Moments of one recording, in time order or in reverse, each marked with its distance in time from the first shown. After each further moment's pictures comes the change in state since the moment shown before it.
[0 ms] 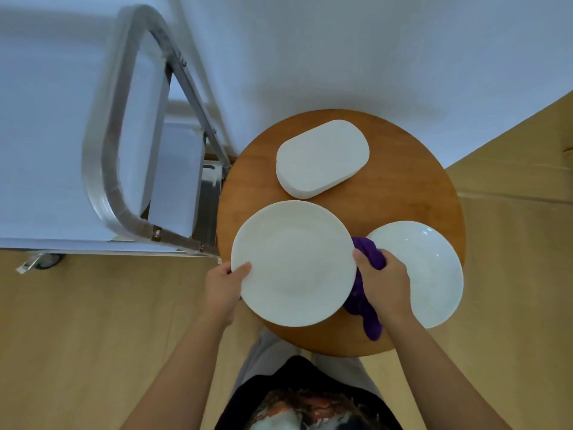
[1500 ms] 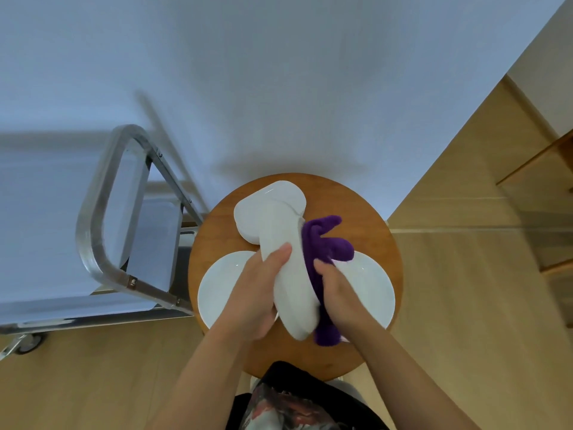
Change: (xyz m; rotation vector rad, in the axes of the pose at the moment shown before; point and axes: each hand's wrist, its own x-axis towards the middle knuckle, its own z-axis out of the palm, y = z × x) left_hand -0.190 0.089 0.096 -0.214 -0.701 0.397; right_hand -0.051 -0.039 -0.097 0.481 -0.440 -0.115
